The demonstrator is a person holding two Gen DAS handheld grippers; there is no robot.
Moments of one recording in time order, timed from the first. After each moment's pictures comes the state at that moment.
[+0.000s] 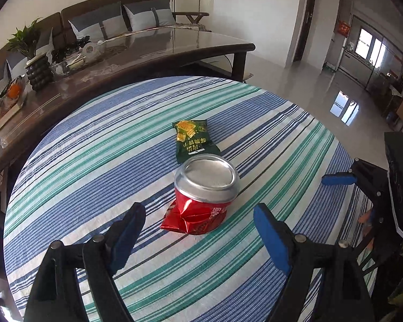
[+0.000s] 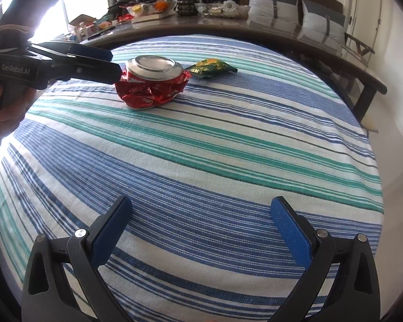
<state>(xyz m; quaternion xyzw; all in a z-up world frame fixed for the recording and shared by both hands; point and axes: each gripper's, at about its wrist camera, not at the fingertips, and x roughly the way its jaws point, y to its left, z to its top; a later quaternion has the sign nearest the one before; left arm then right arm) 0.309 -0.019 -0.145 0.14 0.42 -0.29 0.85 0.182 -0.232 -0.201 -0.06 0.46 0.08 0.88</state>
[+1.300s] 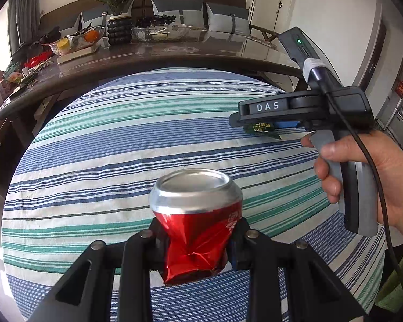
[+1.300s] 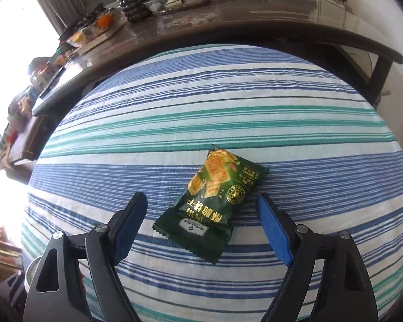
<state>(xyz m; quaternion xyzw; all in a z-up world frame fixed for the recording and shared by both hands) 0.271 0.050 -0.159 0.00 0.43 -0.13 0.89 0.387 -0.200 -0.199 0.07 0.52 0.01 0.85</state>
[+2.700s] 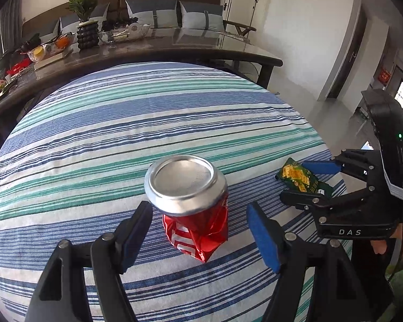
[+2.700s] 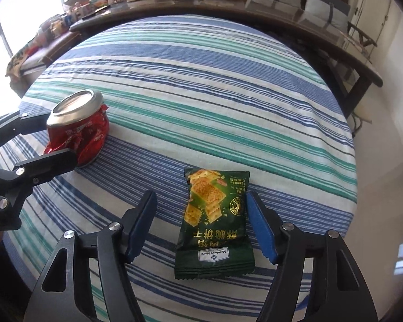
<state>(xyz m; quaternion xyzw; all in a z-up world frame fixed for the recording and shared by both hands) 0.200 -0.036 -0.158 0.01 0.43 -0.18 0.88 0.177 -0.253 -0.180 -0.09 0.52 0.07 0.84</state>
